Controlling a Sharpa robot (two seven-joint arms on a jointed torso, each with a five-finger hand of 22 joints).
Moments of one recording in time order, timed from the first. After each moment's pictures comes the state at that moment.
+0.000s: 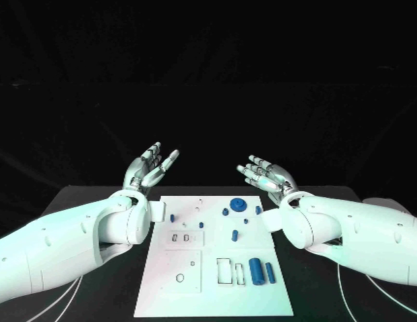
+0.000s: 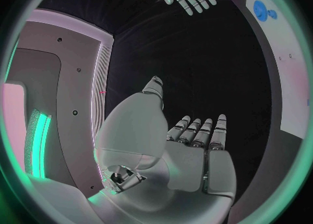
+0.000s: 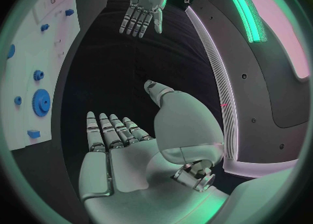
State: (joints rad) left arm 1.12 -0.73 -0.01 1.41 -0.03 -0.60 0.54; left_hand 1.35 -0.01 -0.02 0.28 0.19 0.17 0.13 0.02 0.03 0.11 0.18 0.01 0.02 0.13 0.22 0.02 0.02 0.06 0.20 0.27 0.03 0.03; right arm 1.18 -0.73 -0.12 1.47 -0.08 -0.52 0.35; right_hand 1.15 -0.03 0.39 0.12 0.19 0.18 0.13 0.03 0.05 0.22 0.24 0.03 0.03 0.24 0.22 0.03 0.04 0.12 0.22 0.29 0.03 0.03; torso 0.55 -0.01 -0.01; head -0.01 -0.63
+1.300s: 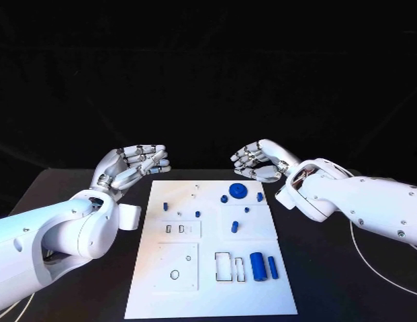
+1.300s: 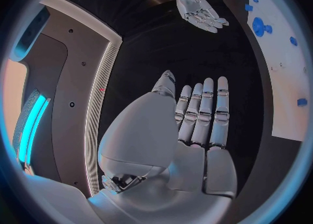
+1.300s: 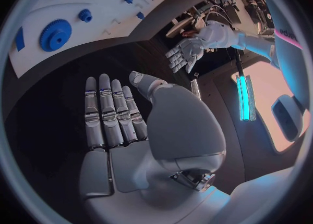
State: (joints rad) left arm 1.19 -0.96 -0.01 1.70 -0.09 -0.48 0.56; left_hand 1.59 -0.02 -0.03 0.27 0.19 0.87 0.22 0.23 0.15 1.01 0.18 0.10 0.07 0.98 0.14 0.28 0.21 0.17 0.92 0.25 0.26 0.09; right arm 1.32 -0.79 -0.13 1.41 -0.99 -0.45 0.21; right_hand 1.34 -0.16 0.52 0.00 0.17 0.93 0.20 0.25 0.19 1.16 0.14 0.08 0.07 1.17 0.09 0.26 0.20 0.18 0.97 0.20 0.28 0.11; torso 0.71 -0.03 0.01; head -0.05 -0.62
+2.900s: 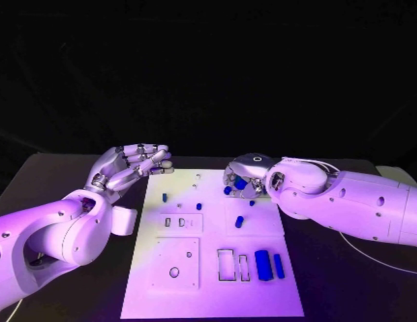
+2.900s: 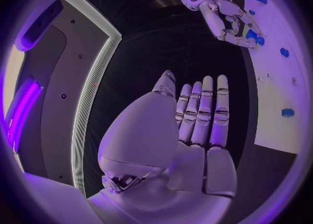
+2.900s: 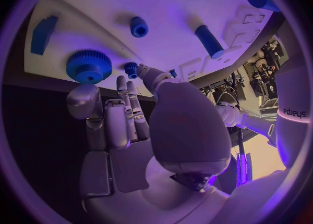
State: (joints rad) left arm 1.22 -0.99 -0.01 1.77 -0.09 -0.42 0.53; left_hand 1.59 -0.02 -0.04 0.27 0.19 0.88 0.22 0.23 0.15 1.02 0.18 0.10 0.07 0.99 0.13 0.28 0.22 0.17 0.93 0.25 0.26 0.08; right arm 1.33 -0.70 -0.12 1.40 -1.67 -0.23 -0.07; right_hand 1.36 -0.23 0.46 0.13 0.15 0.97 0.17 0.24 0.29 1.11 0.10 0.11 0.18 1.47 0.01 1.36 1.27 0.12 1.32 0.11 1.15 0.98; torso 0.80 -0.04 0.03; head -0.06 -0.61
